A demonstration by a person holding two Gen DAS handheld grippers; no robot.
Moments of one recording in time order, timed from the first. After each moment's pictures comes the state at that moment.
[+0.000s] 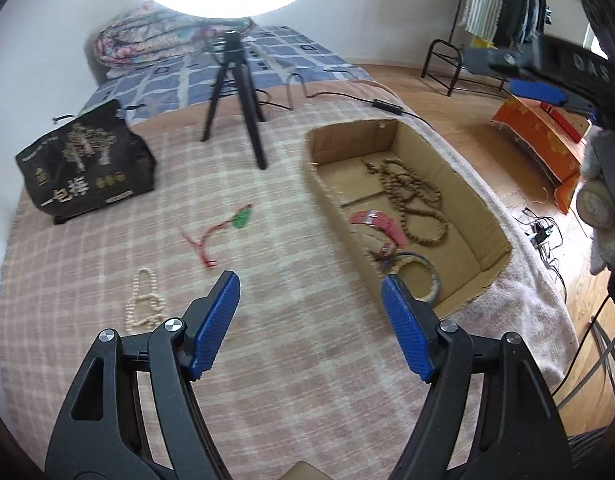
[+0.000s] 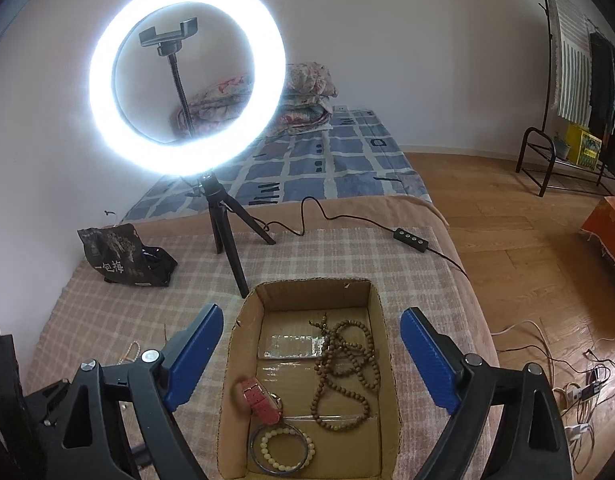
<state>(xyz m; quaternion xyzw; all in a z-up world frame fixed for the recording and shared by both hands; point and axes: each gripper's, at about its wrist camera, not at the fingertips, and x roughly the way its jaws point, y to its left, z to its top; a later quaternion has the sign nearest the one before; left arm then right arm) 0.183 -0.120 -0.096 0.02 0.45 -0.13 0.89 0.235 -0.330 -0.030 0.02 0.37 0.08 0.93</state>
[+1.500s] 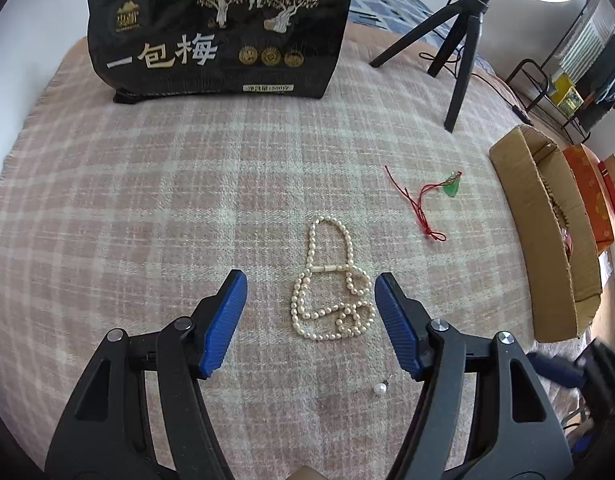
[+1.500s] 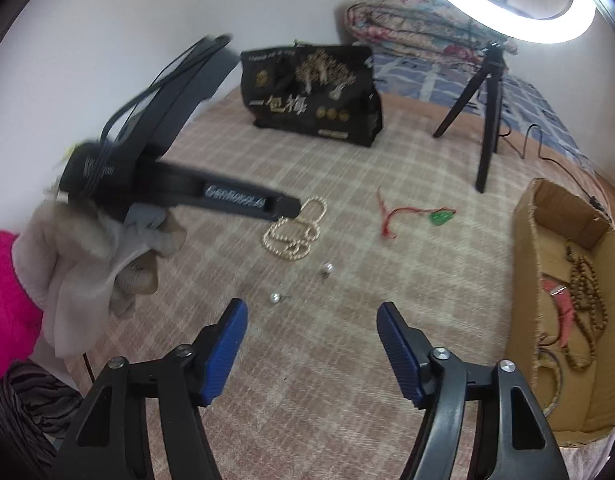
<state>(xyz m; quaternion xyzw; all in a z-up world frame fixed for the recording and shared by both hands) 0.251 0.066 -0.189 -0.09 0.55 -0.04 0.83 0.148 -0.102 -0.159 -0.10 0.46 0.30 0.83</state>
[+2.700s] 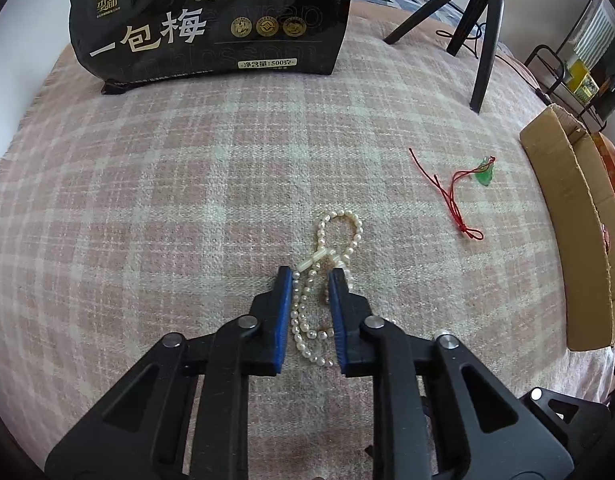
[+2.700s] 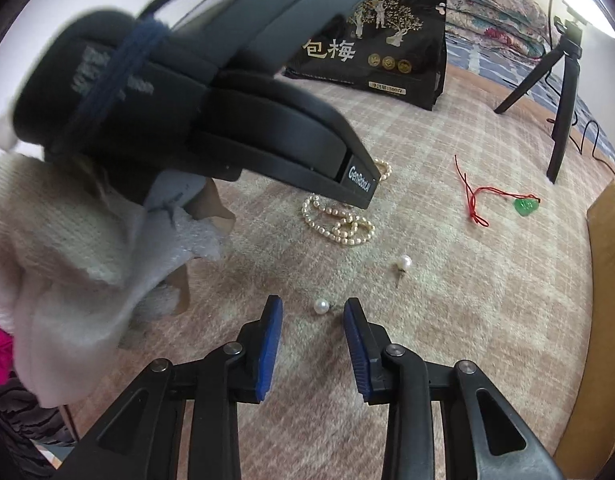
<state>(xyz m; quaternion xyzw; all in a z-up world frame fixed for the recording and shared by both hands) 0.275 0.045 -0.226 -0.06 0.56 -0.02 0.83 0.161 -0.045 -0.218 -0.13 0.48 0.32 0.80</state>
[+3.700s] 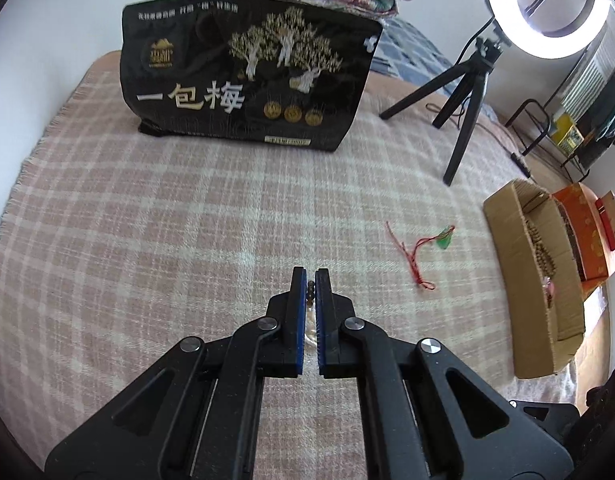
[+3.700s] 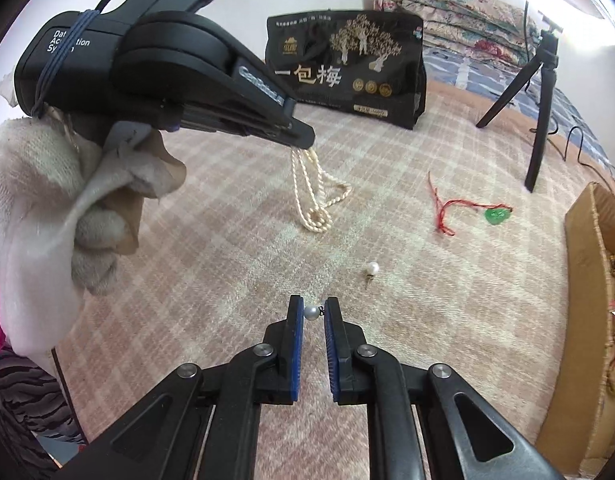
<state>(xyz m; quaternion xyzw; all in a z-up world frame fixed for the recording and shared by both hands) 0.244 0.083 -0.151 -0.13 0.49 -0.02 0.86 0.154 -0.075 -0.185 -0.11 0.46 0.33 0.82</state>
